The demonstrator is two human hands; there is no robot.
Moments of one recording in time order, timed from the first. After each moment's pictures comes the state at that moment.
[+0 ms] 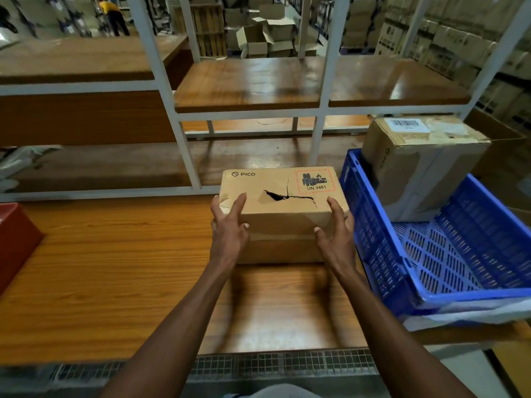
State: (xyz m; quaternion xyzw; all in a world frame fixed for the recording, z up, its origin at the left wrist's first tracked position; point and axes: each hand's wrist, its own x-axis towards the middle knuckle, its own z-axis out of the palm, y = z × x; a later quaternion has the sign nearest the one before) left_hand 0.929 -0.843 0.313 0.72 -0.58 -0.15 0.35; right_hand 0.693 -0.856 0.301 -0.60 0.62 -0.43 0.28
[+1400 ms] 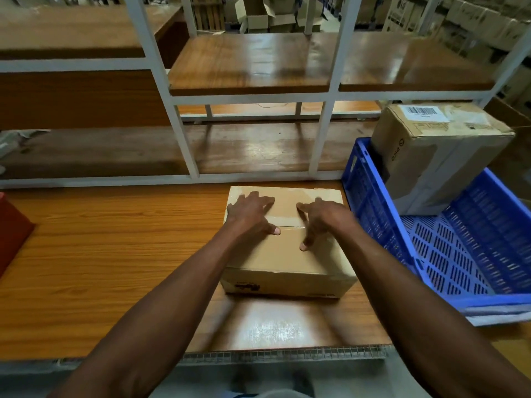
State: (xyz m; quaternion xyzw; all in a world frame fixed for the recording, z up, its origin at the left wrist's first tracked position) left_hand 0.918 -0.911 0.328 0.68 -0.70 -0.19 -0.01; right_hand 0.732 -0.922 0.374 -0.75 0.60 0.23 0.17
